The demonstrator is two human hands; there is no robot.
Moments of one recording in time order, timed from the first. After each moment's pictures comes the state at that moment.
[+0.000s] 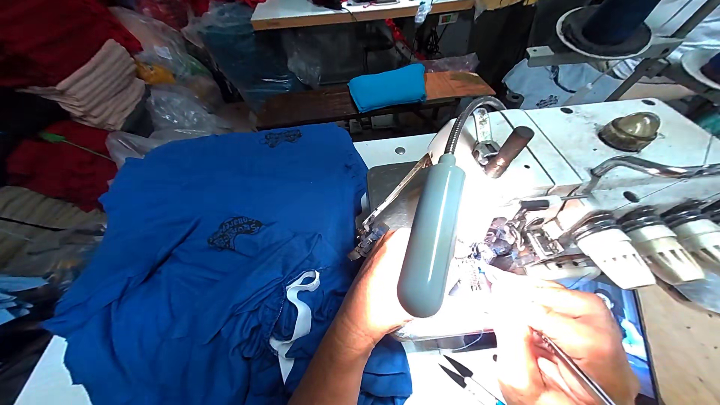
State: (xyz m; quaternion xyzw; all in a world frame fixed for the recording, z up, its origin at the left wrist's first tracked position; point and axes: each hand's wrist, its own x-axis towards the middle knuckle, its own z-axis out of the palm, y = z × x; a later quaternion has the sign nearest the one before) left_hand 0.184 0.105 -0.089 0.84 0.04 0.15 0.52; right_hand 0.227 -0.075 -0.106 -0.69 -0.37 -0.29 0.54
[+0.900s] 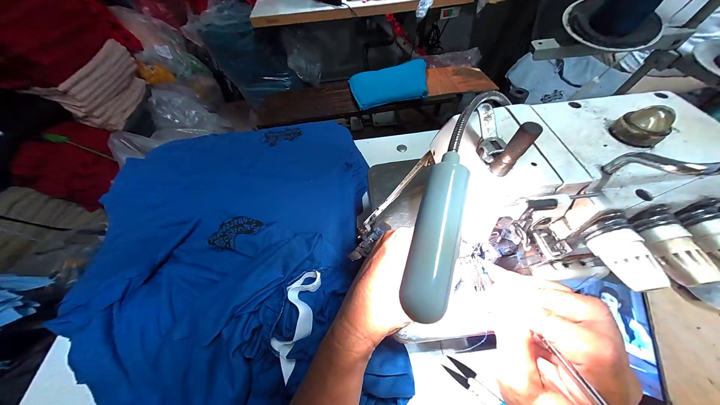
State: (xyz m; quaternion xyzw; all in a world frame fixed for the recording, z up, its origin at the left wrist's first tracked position) left_hand 0.183 0.106 -0.087 0.86 0.04 0.16 0.48; right_hand 0.227 -0.073 -0.108 -0.69 -0.38 -0.29 0.54
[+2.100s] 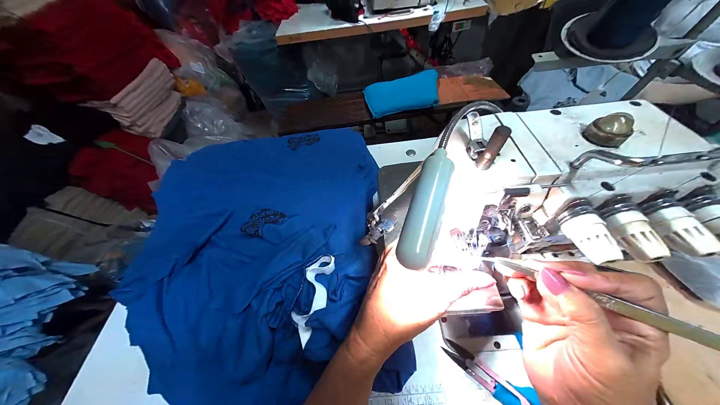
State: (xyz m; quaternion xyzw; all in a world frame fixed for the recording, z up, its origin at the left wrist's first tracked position) left_hand 0.162 0.069 -0.061 0.79 0.12 0.20 0.57; right_hand 0.224 -0.083 -0.083 -0.47 -0.19 -0.06 0.86
